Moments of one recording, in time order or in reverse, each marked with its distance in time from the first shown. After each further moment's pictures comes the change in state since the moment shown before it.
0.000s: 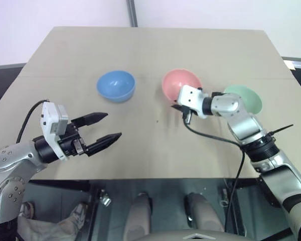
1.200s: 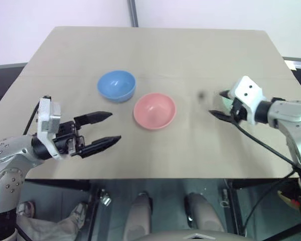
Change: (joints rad) left arm -0.074 0.064 -0.018 0.084 -0.110 -0.003 -0.267; right arm 0.320 -0.342 -0.342 -0.523 0.175 0.564 -0.056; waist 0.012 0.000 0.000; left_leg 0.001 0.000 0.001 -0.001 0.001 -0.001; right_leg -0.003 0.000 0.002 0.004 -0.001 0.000
